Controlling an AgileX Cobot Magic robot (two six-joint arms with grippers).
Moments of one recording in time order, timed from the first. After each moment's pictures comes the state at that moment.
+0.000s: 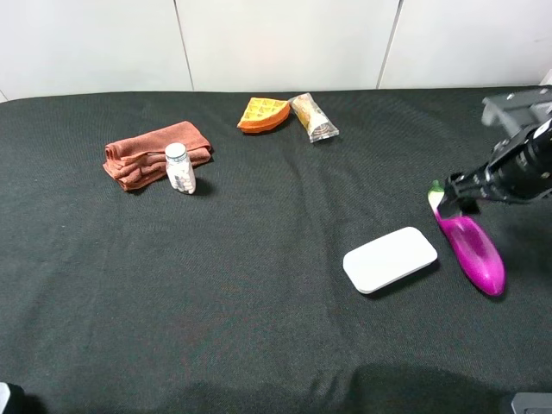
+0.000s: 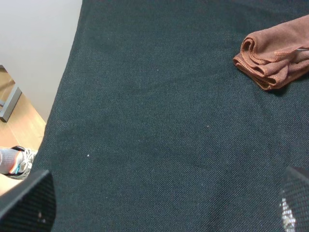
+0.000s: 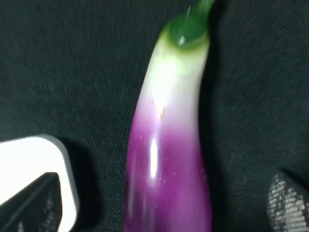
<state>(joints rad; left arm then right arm) -0.03 0.00 -0.49 0.25 1.06 -0.15 0.06 1.49 -0.68 0.14 0.54 -0.24</state>
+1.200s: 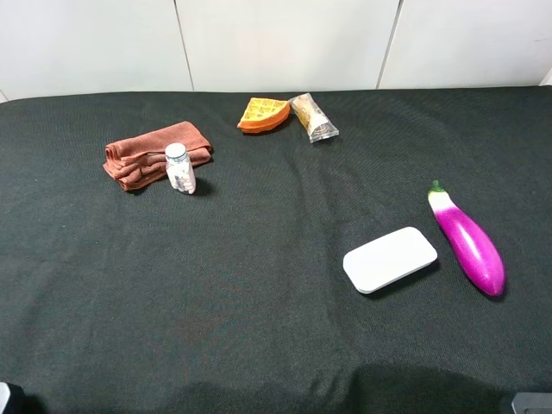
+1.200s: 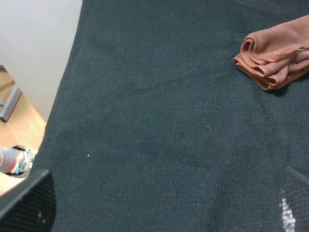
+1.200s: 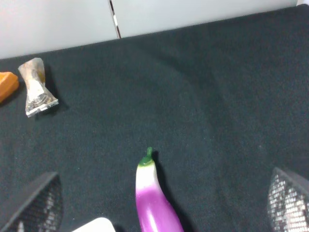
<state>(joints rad) -0.03 0.00 -0.49 0.25 1.06 -0.15 0.06 0.42 -0.63 -0.03 0.84 0.21</state>
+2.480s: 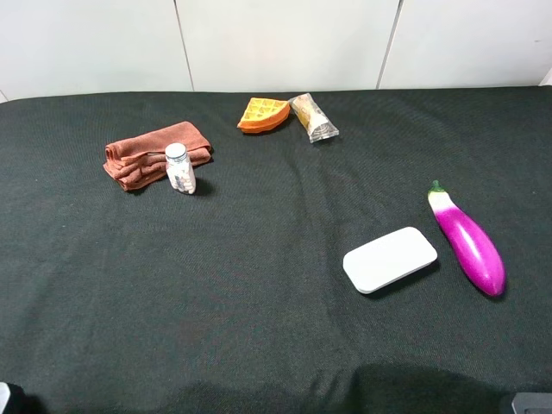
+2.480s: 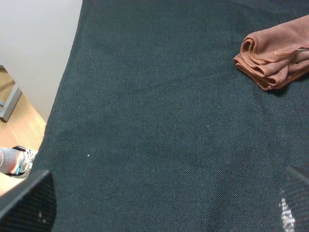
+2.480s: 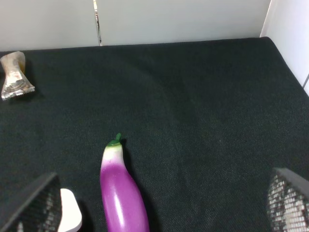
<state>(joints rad) -0.03 0.00 -0.49 0.25 1.06 -0.15 0.06 -0.01 -0.50 -0.08 1.01 0.10</state>
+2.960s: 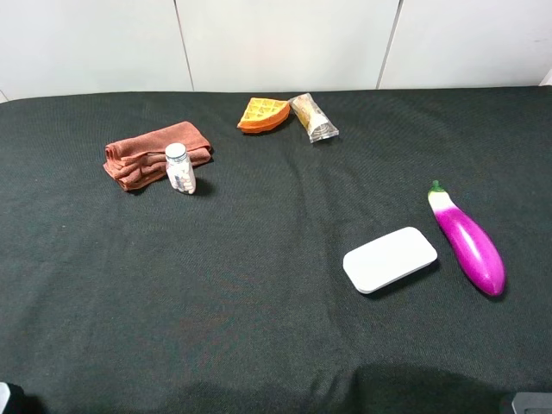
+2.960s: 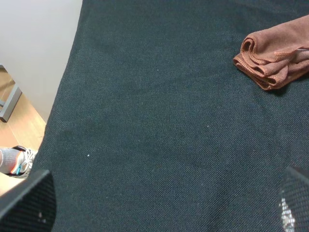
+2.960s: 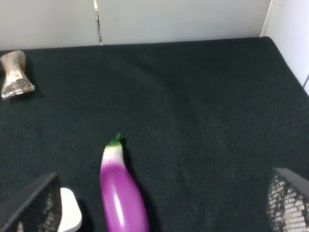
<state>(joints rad) -0.03 0.00 -0.49 0.25 1.06 -0.15 0.06 -0.01 -0.50 -0.08 1.01 0.10</state>
